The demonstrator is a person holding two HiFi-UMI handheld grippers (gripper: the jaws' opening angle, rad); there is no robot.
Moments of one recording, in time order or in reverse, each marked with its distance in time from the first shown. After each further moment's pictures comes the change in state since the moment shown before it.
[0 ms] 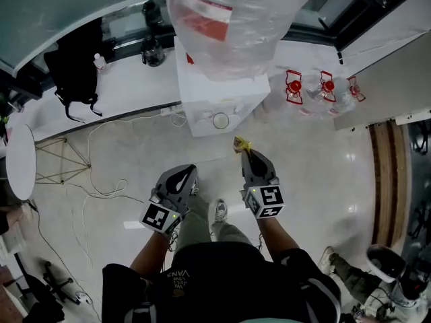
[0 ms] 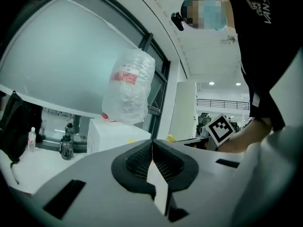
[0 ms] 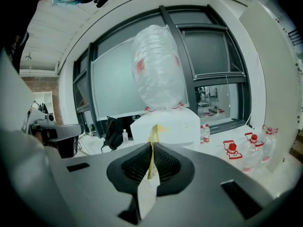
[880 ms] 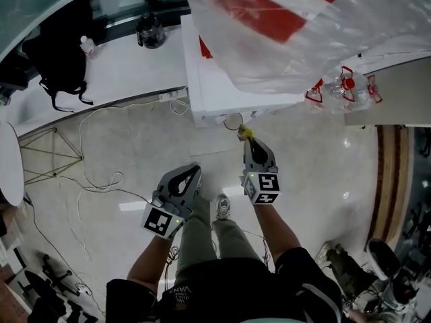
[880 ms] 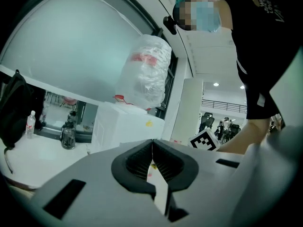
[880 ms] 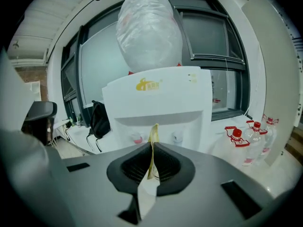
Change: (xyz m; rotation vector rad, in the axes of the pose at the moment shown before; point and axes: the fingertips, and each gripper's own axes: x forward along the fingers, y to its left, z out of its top) left arm 0.041 0.108 -0.087 -0.083 0.031 0.015; right arm 0.162 -0.040 -0.110 -0.005 0.111 -0.099
